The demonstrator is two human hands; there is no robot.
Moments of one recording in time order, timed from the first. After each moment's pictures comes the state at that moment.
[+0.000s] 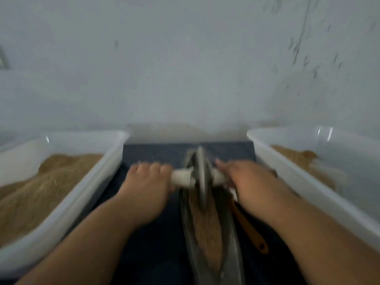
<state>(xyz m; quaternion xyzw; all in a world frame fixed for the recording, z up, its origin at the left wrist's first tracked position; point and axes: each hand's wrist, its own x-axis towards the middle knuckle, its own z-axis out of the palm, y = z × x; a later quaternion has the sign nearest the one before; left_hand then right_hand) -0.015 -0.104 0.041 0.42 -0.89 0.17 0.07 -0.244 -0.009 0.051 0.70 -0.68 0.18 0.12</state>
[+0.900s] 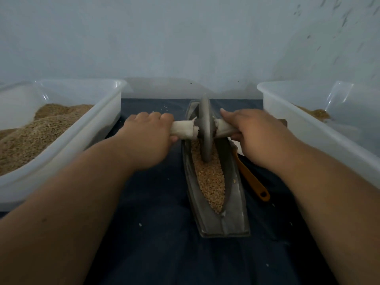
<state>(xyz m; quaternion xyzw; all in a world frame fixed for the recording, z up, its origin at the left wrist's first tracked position) -0.012 -0.102 0.037 0.40 -0.90 0.12 0.09 -0.246 -0.011 0.030 0.71 -0.67 0.18 0.14</state>
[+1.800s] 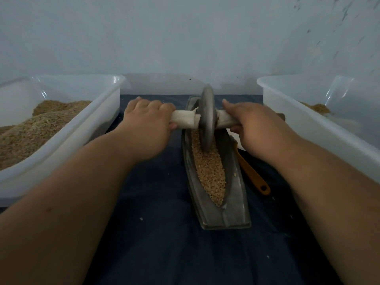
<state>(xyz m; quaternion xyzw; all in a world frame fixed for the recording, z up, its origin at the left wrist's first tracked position) -0.016 -0.104 0.040 0.40 -0.90 0.13 0.13 -0.245 -0.017 0.027 0.69 -0.69 0.18 0.14</state>
